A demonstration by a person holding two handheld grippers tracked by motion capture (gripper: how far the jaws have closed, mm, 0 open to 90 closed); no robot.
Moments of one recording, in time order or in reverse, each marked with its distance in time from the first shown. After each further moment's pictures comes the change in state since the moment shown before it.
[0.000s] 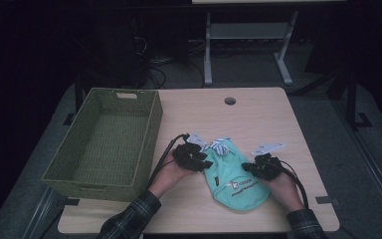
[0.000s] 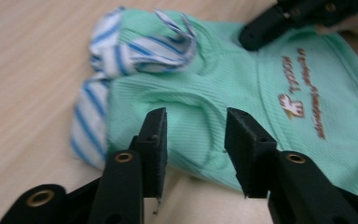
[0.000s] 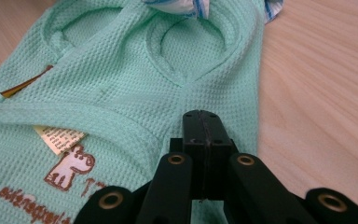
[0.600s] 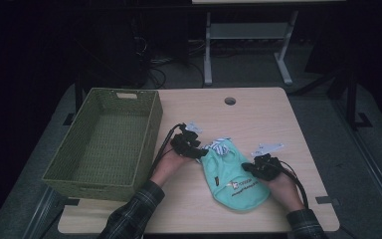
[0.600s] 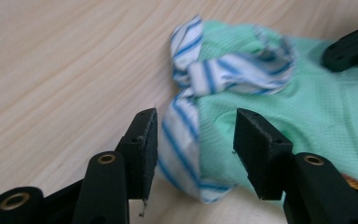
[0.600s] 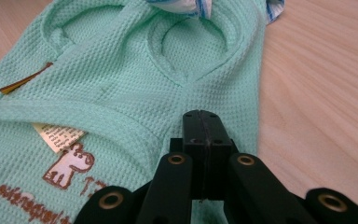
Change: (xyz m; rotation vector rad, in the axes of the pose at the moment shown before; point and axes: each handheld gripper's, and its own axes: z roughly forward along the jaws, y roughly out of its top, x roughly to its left) left arm 0.038 0.004 0.018 0.032 0.096 -0.062; right arm 0.001 0.000 0.000 -0.001 -0.007 -0.019
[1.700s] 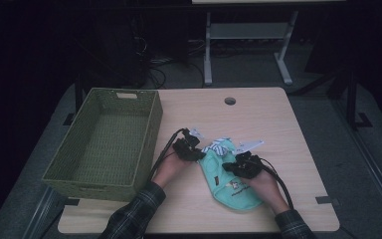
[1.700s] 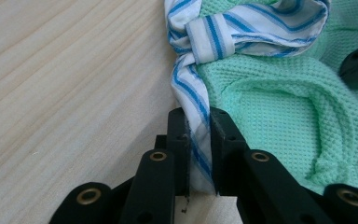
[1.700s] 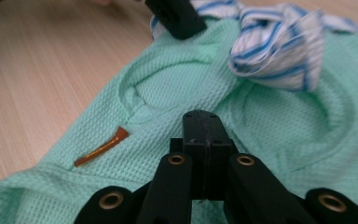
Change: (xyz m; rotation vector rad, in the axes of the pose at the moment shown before) left arm -0.002 -0.008 0.015 0.067 -0.021 0.036; right arm 0.032 0.032 0.028 -0.015 0.122 -0.010
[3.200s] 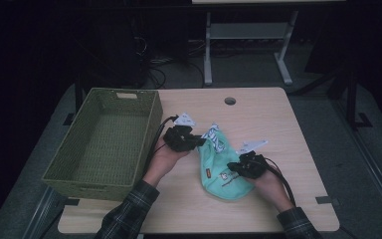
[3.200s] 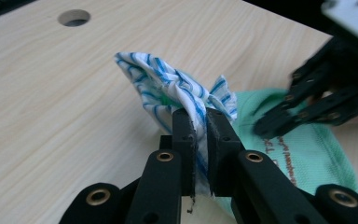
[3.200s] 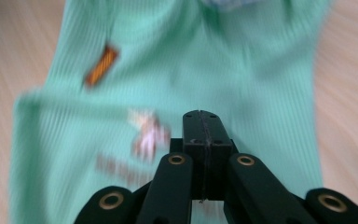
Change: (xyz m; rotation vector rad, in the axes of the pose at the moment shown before) left arm -0.012 0.023 -0.079 -0.244 0.003 0.013; right arm -0.004 -0.005 -0.018 0.027 -0.045 -0.028
